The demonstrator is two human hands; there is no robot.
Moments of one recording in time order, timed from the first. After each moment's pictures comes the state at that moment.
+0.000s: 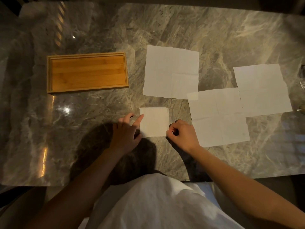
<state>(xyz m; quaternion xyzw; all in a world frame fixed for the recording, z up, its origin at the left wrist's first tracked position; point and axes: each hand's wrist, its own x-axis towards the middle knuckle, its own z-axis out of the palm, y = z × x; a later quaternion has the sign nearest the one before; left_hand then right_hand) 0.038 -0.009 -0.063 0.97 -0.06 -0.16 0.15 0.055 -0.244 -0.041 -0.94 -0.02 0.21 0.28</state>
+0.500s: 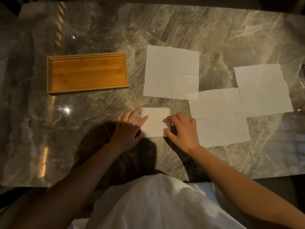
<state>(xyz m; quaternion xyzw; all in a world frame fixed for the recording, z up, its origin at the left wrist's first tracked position) 0.056 -0.006 -0.066 0.97 -0.17 -0.15 0.07 0.058 -0.240 -0.036 -0.97 -0.11 0.11 0.21</state>
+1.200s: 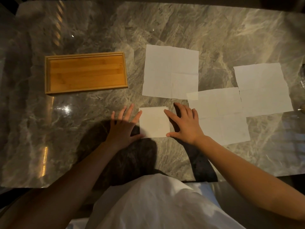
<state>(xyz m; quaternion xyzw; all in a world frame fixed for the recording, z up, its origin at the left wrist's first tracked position) 0.061 0.007 -0.085 0.97 -0.13 -0.17 0.08 0.088 -0.261 -0.043 -0.96 -0.18 0.22 0.05</state>
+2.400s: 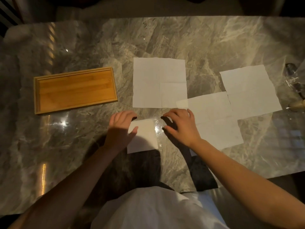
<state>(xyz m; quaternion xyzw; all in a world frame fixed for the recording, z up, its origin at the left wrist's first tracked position) 0.100 -0.020 -0.049 0.97 -0.13 0.01 0.21 0.106 -0.270 -0.028 -0.97 -0.12 0.10 0.20</state>
